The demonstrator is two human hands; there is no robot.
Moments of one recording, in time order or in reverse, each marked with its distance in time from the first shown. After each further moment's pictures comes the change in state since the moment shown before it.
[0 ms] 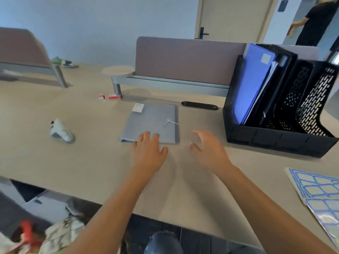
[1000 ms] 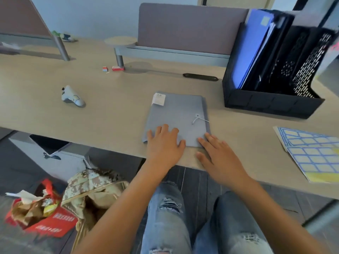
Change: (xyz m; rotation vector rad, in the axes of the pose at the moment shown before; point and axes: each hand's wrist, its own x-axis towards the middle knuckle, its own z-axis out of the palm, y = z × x) left_hand -0.133 0.030 0.001 -0.015 -0.053 0.129; right_hand -0.175 0.004 0.012 -0.264 -0.224 -0.009
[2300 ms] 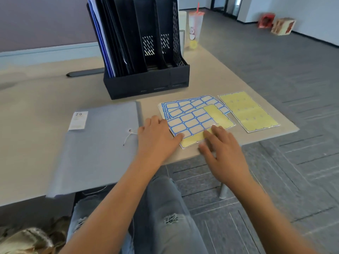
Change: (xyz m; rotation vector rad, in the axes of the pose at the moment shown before) left_hand 0.002 0.307 0.077 -0.033 -0.168 0.325; right_hand -0.187 0.237 -0.047 0.072 0.460 0.469
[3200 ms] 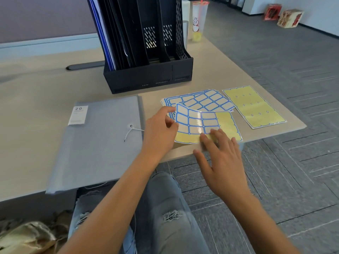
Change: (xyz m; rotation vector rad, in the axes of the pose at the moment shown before) left_hand -0.005 0.001 -0.004 -0.735 0.131 -0.048; right_hand -0.030 -0.026 0.009 -0.034 0.072 0.010
